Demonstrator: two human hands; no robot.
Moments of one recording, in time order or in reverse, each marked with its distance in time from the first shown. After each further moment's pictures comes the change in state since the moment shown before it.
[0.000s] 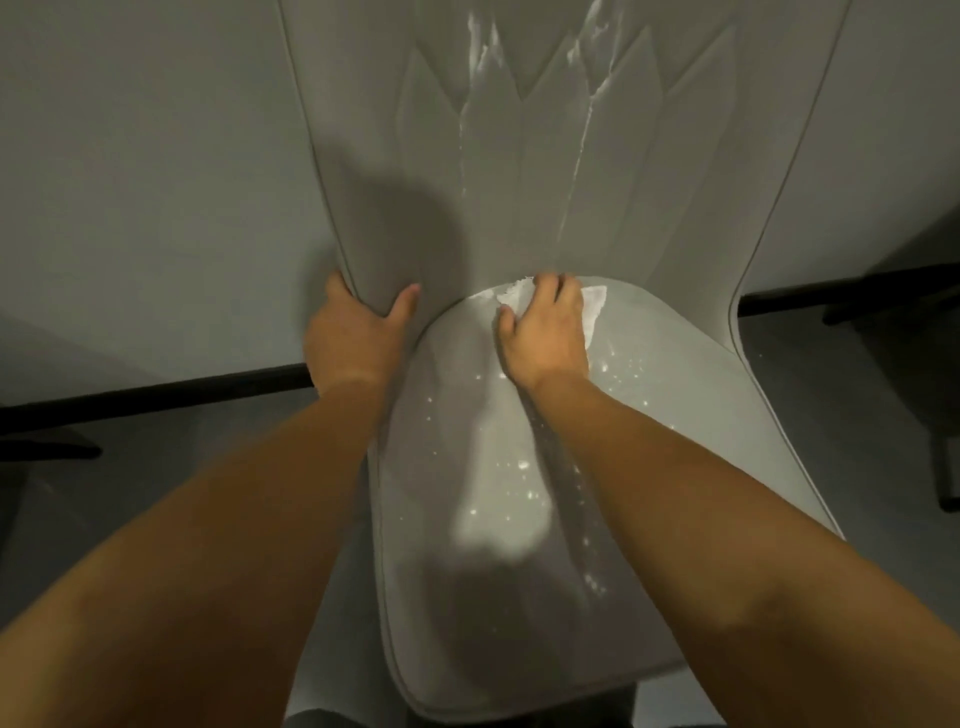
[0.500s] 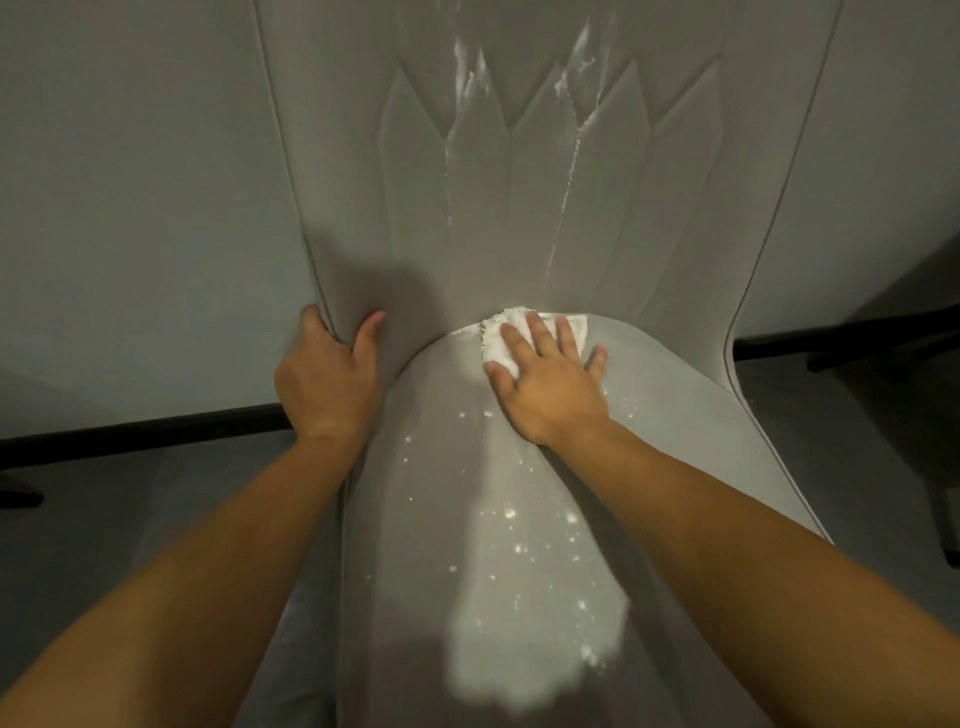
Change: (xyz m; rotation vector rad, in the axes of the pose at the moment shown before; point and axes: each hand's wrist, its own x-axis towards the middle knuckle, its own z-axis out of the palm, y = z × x) left_hand -0.002 -0.012 0.022 -0.164 0.173 0.161; right_hand 0.007 0.038 -0.006 -0.379 -0.335 -0.152
